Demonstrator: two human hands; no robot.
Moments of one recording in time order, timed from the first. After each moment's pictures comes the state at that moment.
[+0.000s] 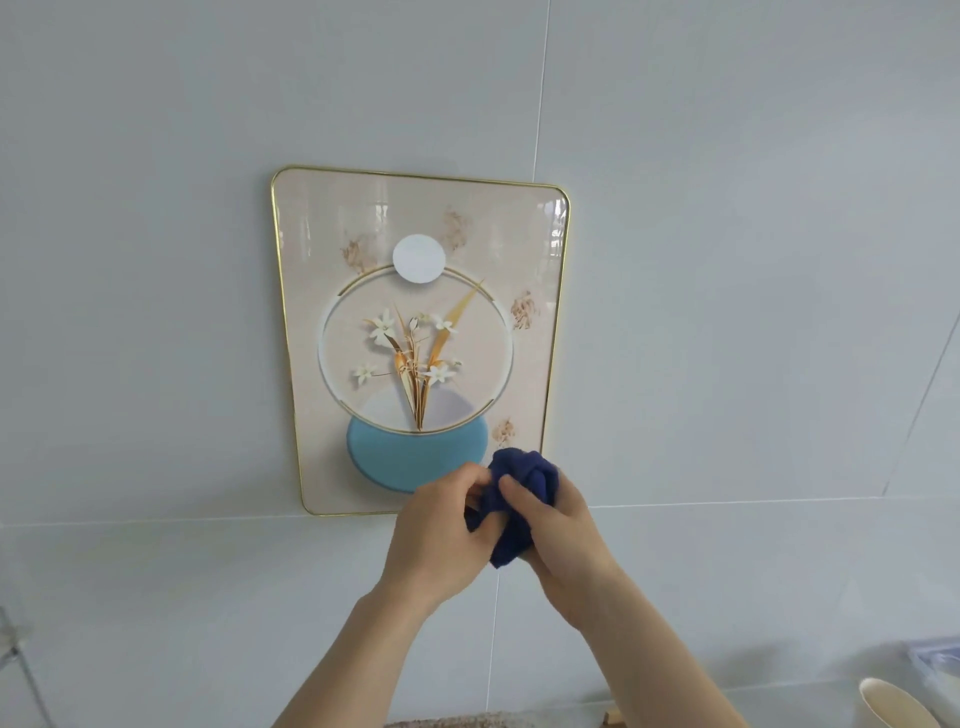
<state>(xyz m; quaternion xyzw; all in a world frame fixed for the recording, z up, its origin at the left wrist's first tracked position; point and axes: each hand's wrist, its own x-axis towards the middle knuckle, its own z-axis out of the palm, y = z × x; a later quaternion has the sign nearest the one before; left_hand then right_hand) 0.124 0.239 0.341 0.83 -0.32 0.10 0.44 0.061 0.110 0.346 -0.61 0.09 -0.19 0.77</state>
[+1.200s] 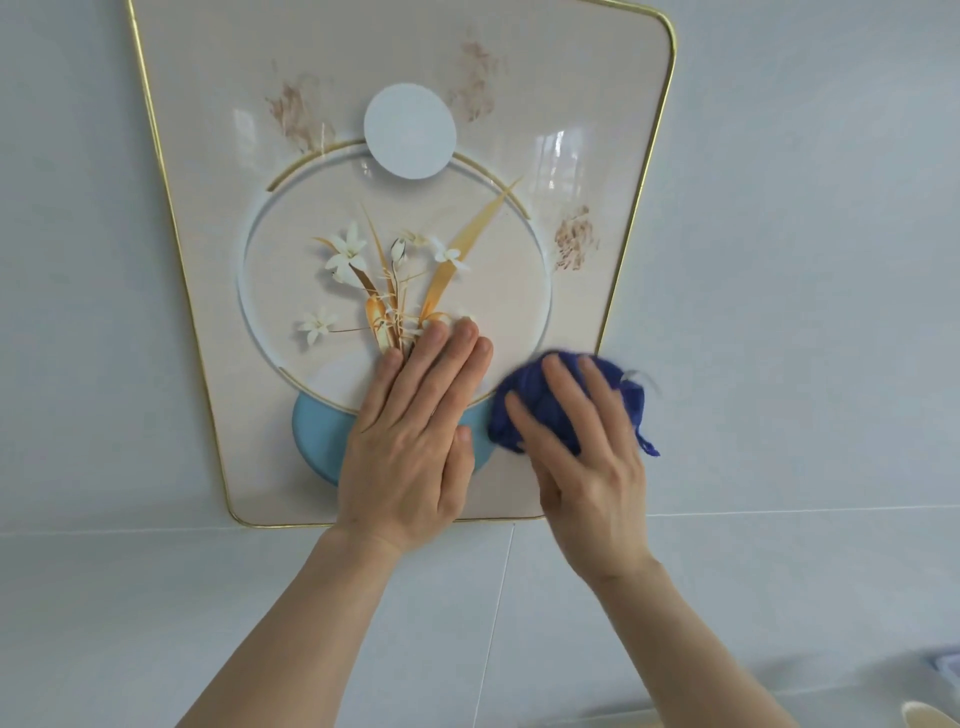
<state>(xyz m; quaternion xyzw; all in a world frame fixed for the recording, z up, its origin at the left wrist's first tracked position) 0.251 0.207 0.325 0.76 -0.39 0.48 0.20 0.168 0.033 0.306 -0.81 -0.05 -0.59 -0.03</state>
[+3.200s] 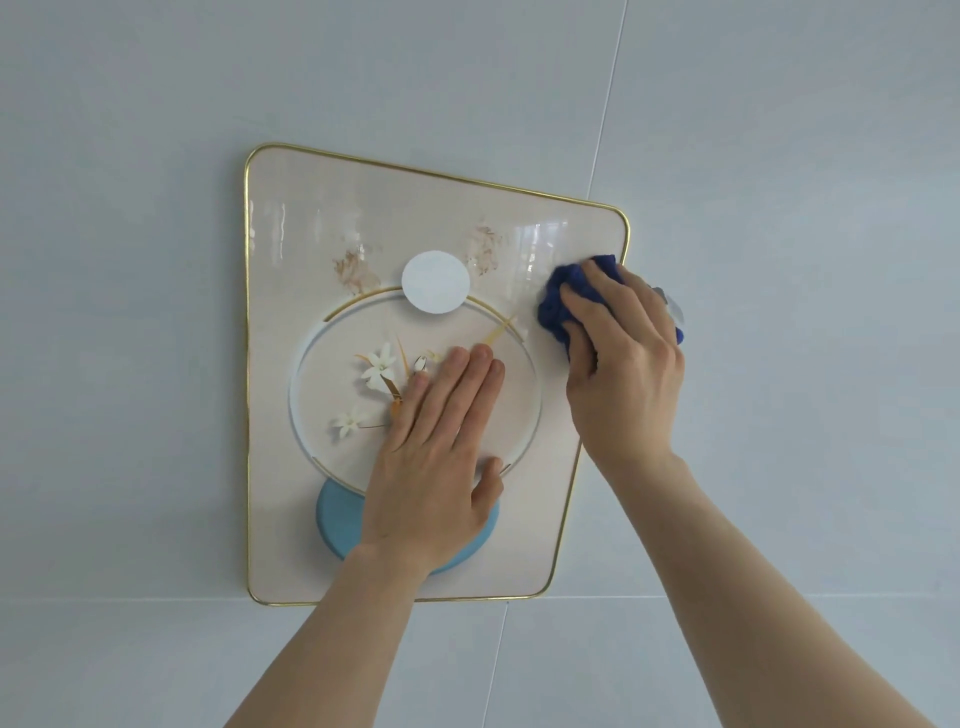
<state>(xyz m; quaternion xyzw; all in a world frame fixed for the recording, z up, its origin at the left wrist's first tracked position) 0.239 0.202 0.388 0.80 -0.34 0.47 0.16 0.181 0.035 0.480 -0.72 -0.04 -0.69 -0.03</state>
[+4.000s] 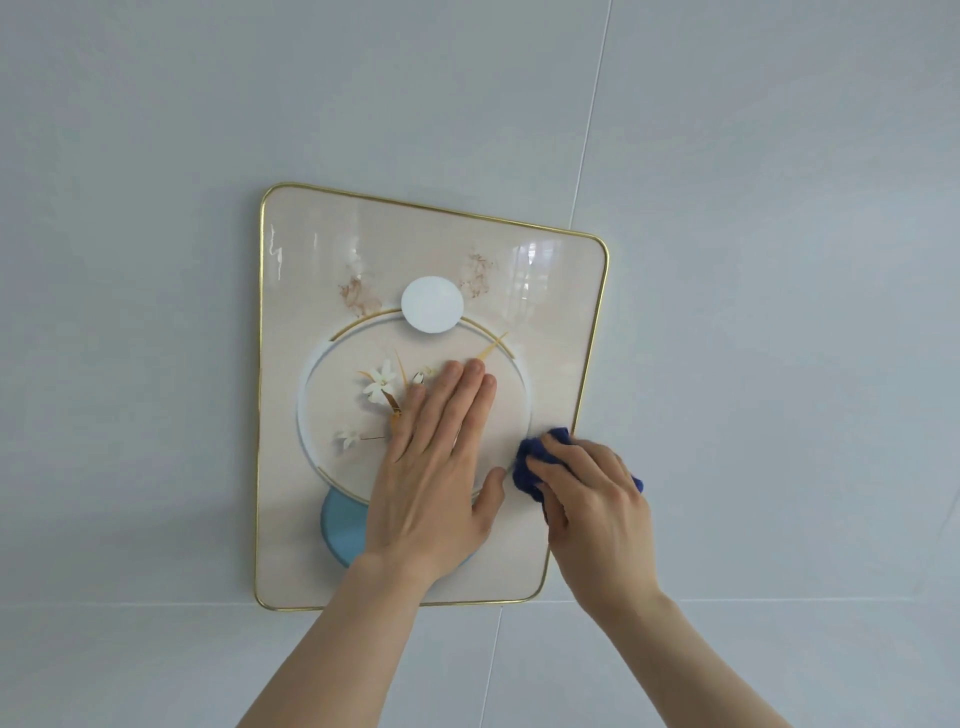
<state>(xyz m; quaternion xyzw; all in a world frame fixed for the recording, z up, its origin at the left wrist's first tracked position) 0.221 0.207 0.397 0.81 -0.35 0.44 0.17 0.135 0.046 0.382 -0.83 0.00 -0.56 -0.04</state>
